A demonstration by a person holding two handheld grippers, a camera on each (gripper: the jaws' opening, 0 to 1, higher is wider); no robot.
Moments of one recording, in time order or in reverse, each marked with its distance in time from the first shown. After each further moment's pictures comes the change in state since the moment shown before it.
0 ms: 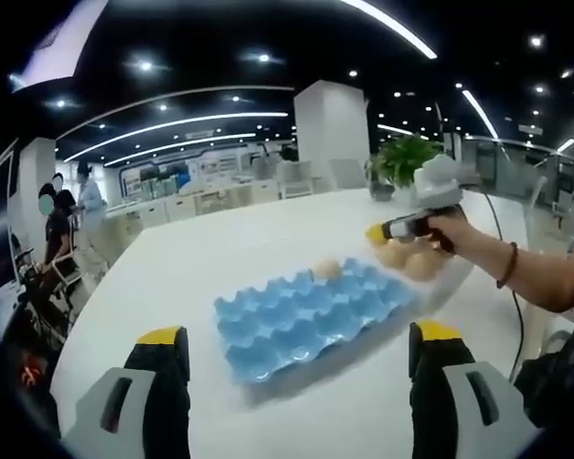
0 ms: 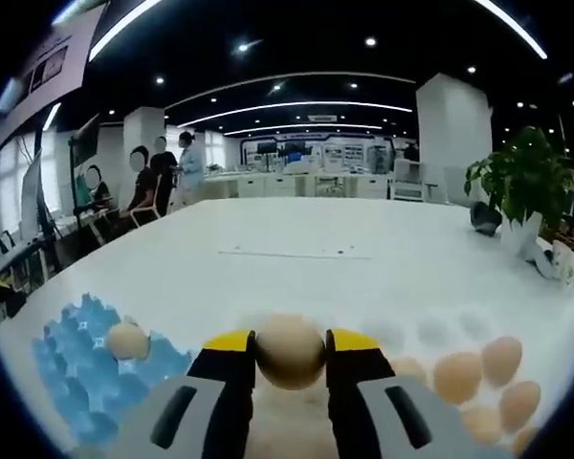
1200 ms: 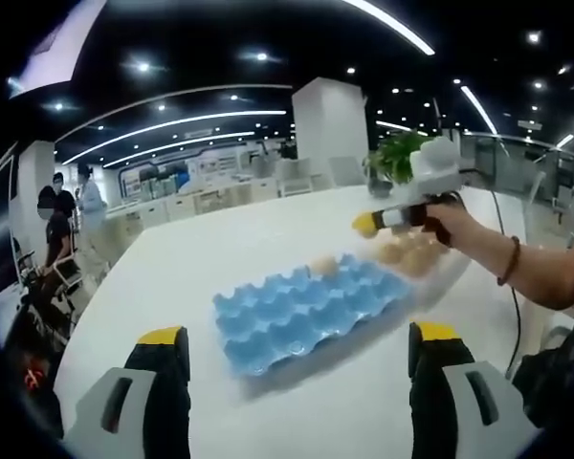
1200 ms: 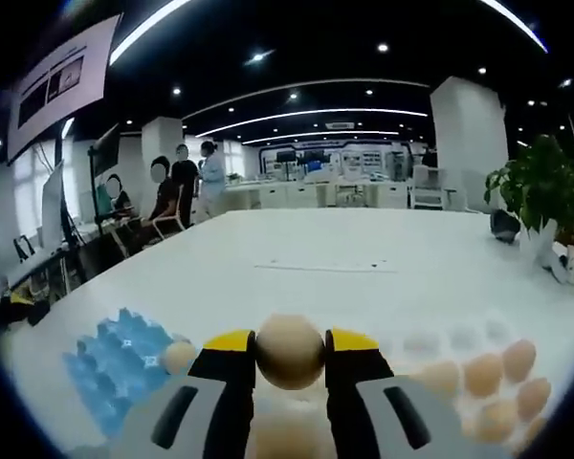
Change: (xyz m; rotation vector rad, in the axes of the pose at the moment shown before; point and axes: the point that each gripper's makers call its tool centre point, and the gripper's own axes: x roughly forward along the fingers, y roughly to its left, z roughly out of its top) left arm -0.005 -0.006 -0.002 0.014 0.009 -0.001; right arm -0.013 0.055 0.021 0.015 -0.046 0.117
